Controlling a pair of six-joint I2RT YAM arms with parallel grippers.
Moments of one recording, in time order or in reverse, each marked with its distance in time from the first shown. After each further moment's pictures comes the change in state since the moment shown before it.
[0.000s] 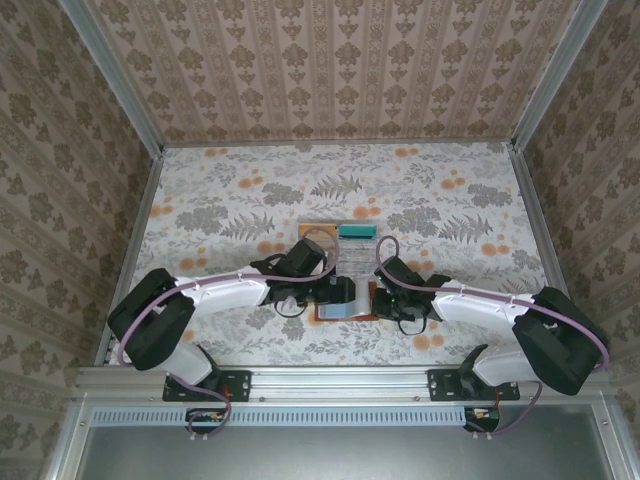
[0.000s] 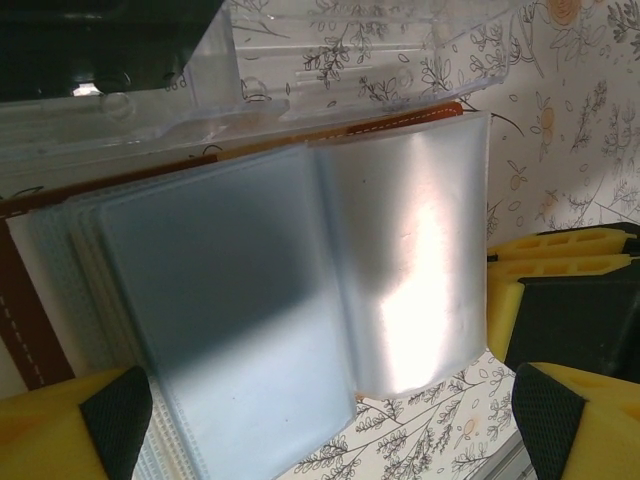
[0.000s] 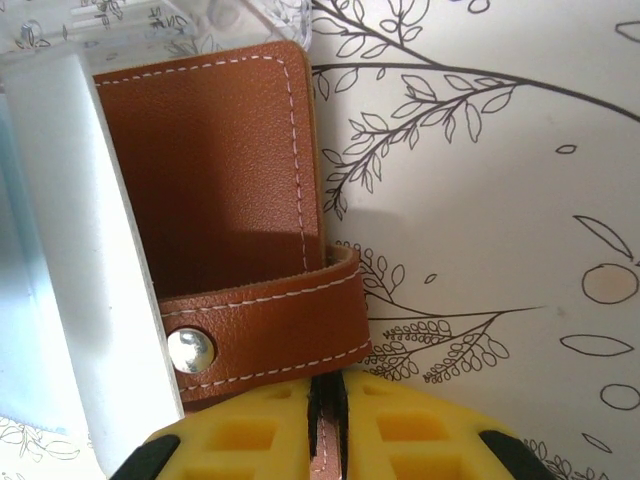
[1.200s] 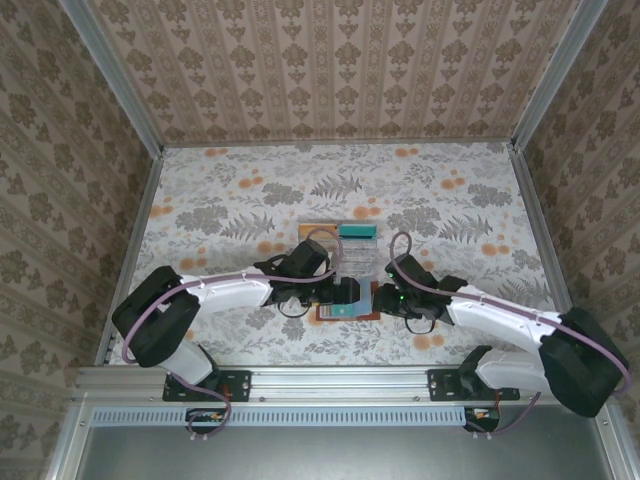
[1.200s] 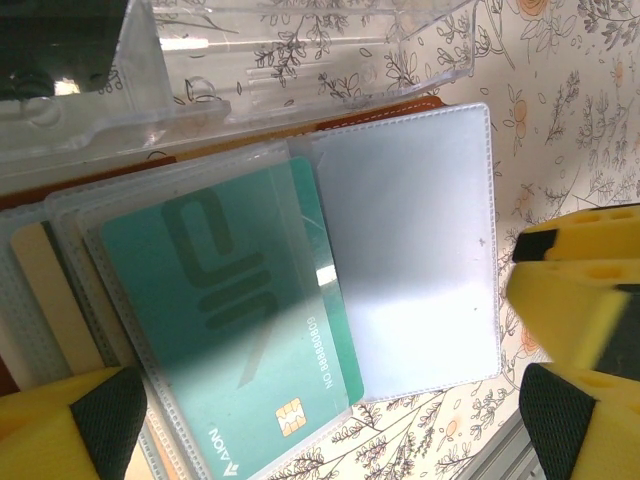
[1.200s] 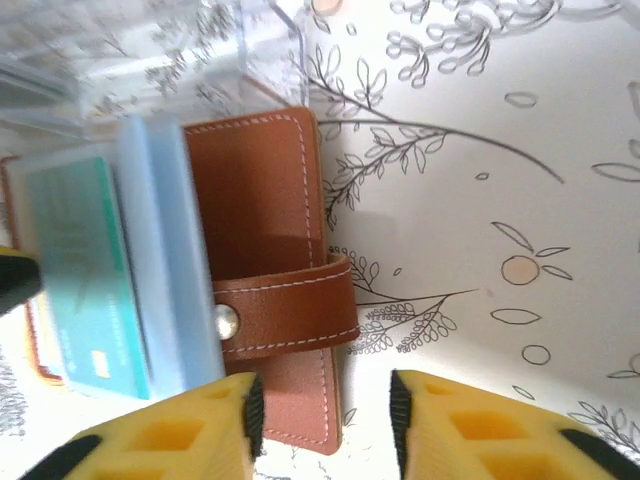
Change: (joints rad) left arm -0.012 0.026 0.000 0.056 0.025 -0.001; right arm -0.047 -0.178 -0.017 -0.063 0.016 -0.002
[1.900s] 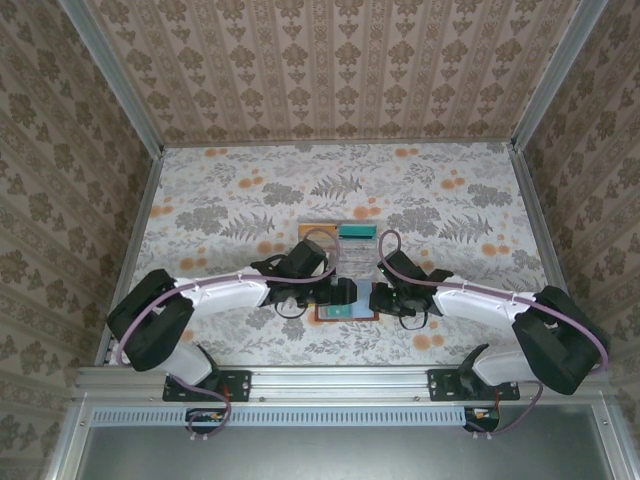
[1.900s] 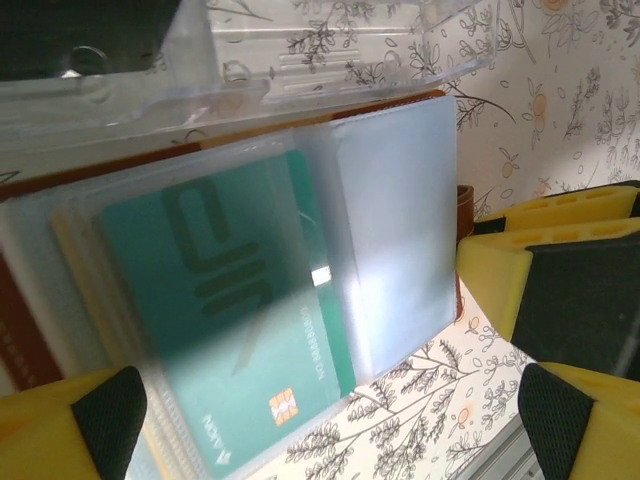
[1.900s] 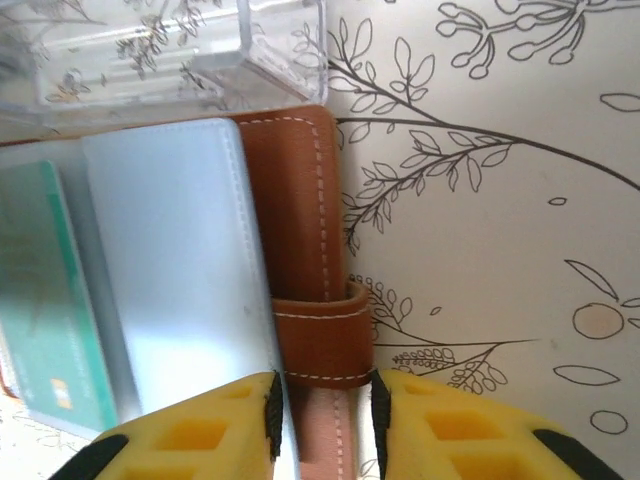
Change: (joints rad) left arm 0.004 -0.044 0.000 -0.073 -0.025 0.002; right arm -0.005 0.184 0.046 0.042 -0.051 -0.034
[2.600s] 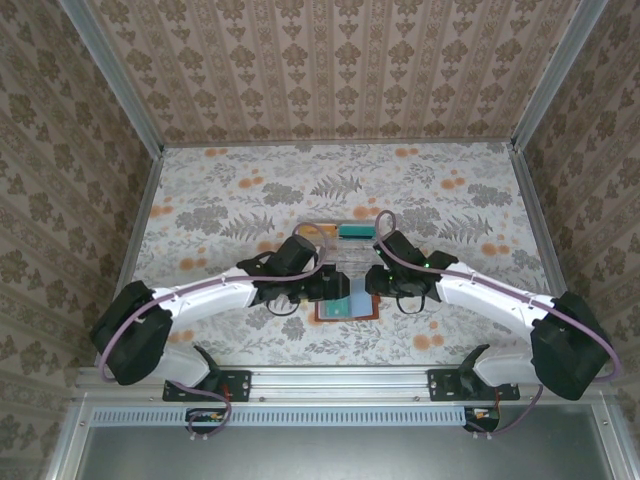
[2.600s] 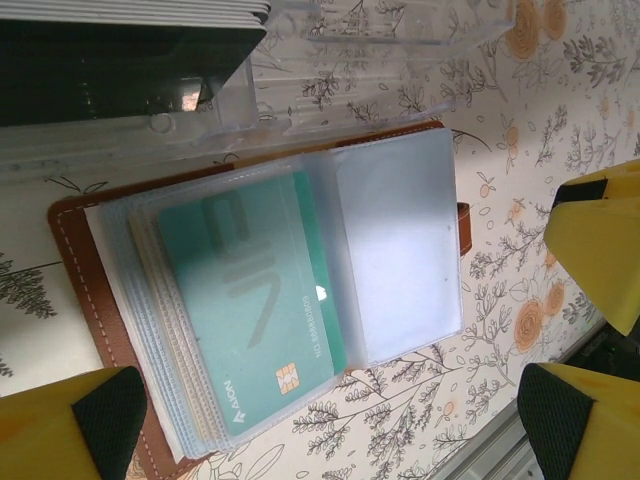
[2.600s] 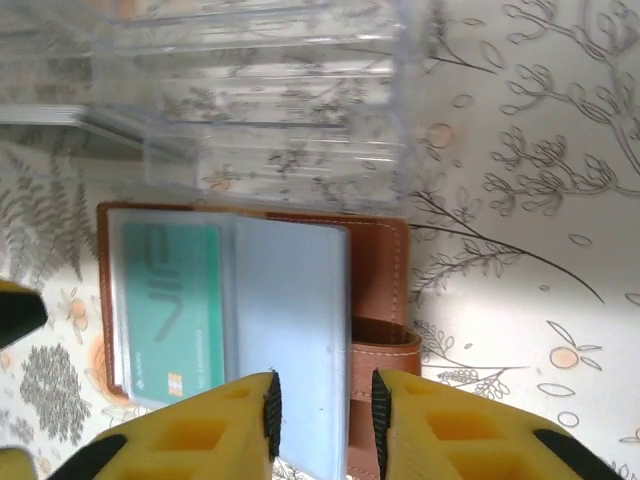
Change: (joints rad) left arm 0.035 -0.103 -0.006 -0.064 -0.026 0.003; right arm 0.009 -0.036 0.214 -0.188 0.069 -0.097
